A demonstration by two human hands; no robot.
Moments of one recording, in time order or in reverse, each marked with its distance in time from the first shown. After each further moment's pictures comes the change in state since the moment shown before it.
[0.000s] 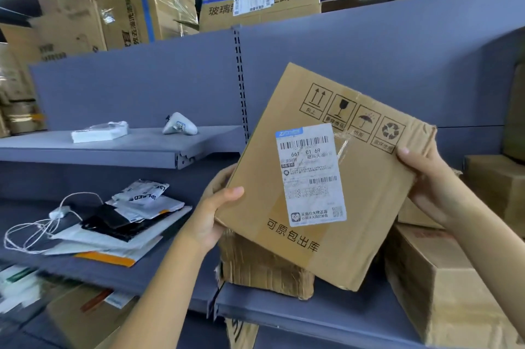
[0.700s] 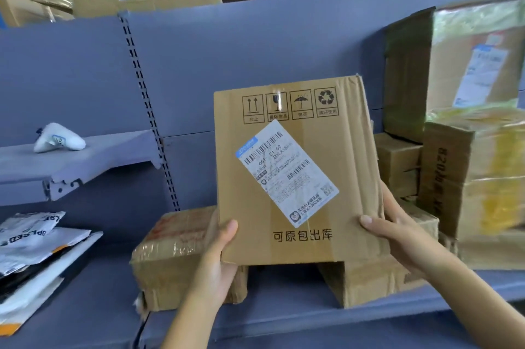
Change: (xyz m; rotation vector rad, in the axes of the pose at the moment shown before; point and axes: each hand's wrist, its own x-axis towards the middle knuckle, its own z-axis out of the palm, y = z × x) left_hand -0.009 -0.082 0.105 -0.331 -0.034 -0.210; right_hand -0.110 0.008 -0.058 -0.200 0.056 0.183
